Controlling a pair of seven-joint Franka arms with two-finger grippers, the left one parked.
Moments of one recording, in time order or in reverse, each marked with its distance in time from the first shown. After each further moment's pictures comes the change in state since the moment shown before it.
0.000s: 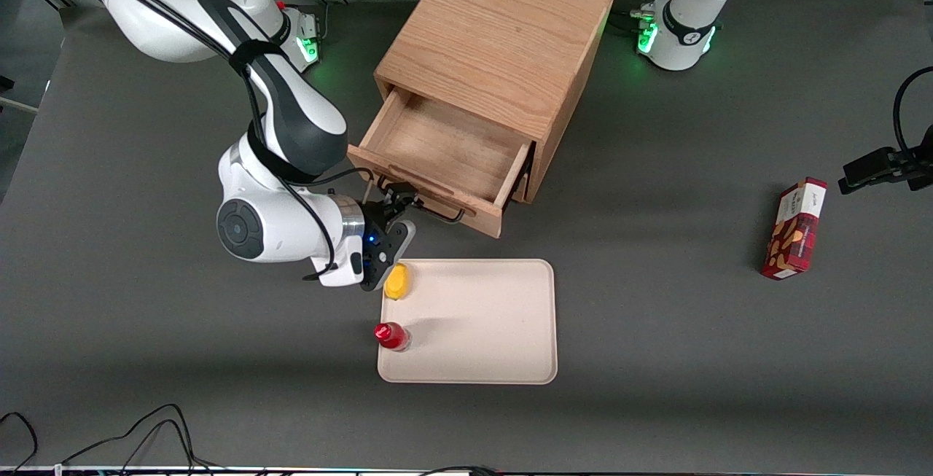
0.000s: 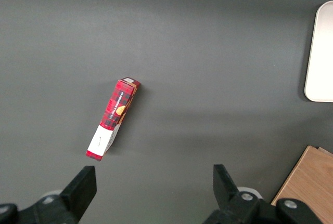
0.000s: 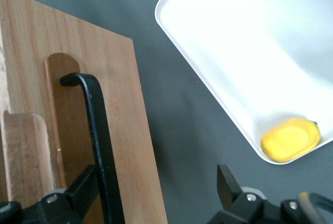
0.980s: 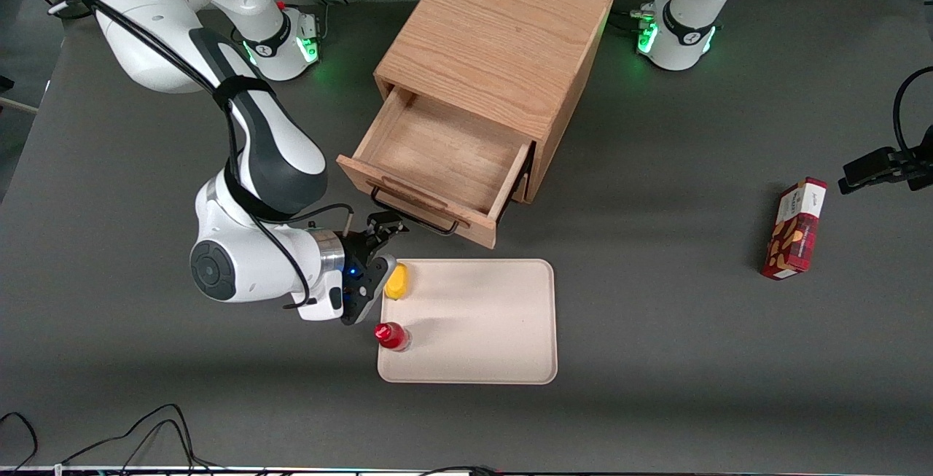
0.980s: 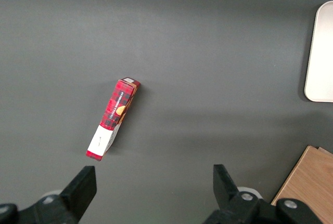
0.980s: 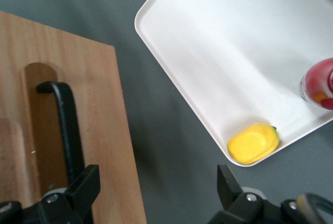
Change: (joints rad) arm 0.001 0.113 -0.039 0.209 -0.020 -0.110 -0.022
